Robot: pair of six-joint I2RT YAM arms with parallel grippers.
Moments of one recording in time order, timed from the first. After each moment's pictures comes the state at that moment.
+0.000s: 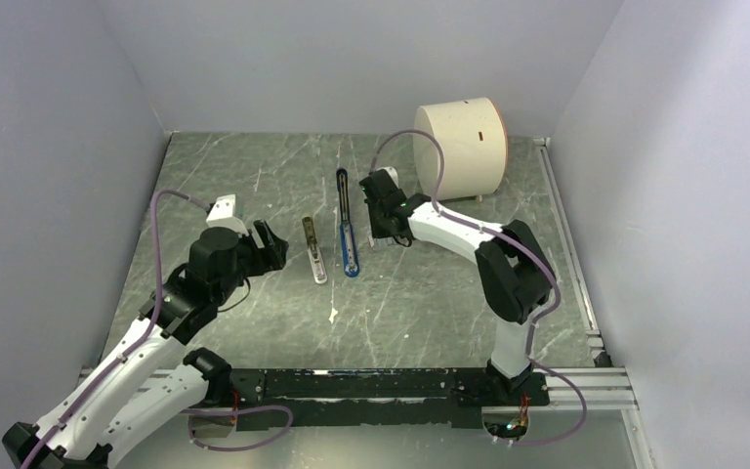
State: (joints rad) left arm -0.56 0.69 0.70 -0.44 -0.30 -0.57; right arm 0.68 1.89 1.34 -0.39 0.25 0.37
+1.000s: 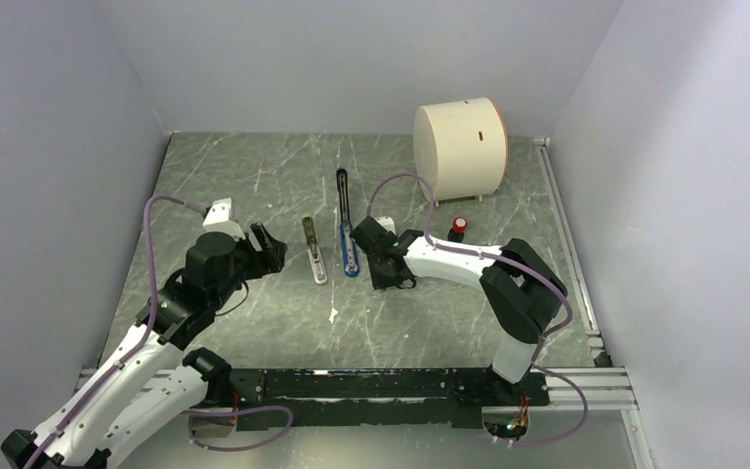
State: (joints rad) left arm -0.56 0.65 0.67 -0.45 -0.29 -0.58; right arm 0.86 1.75 1.08 -0.52 0.22 0.57
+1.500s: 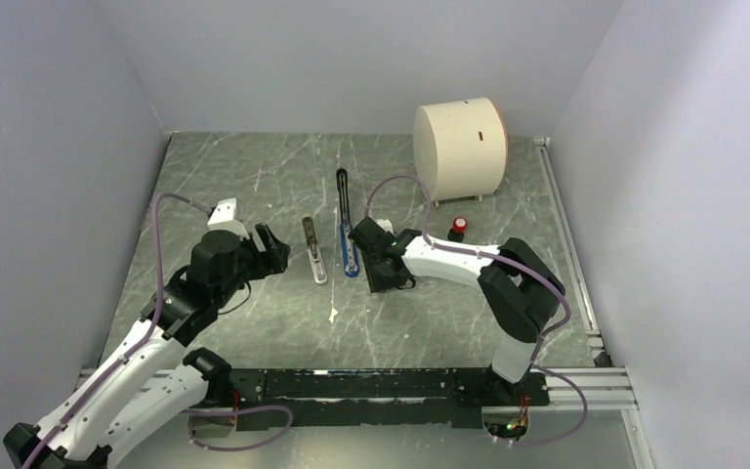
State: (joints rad) left arm -0.56 0.67 0.67 -0.45 -0.28 -0.59; right arm 0.87 1.77 1.09 -0.56 0.19 0.55
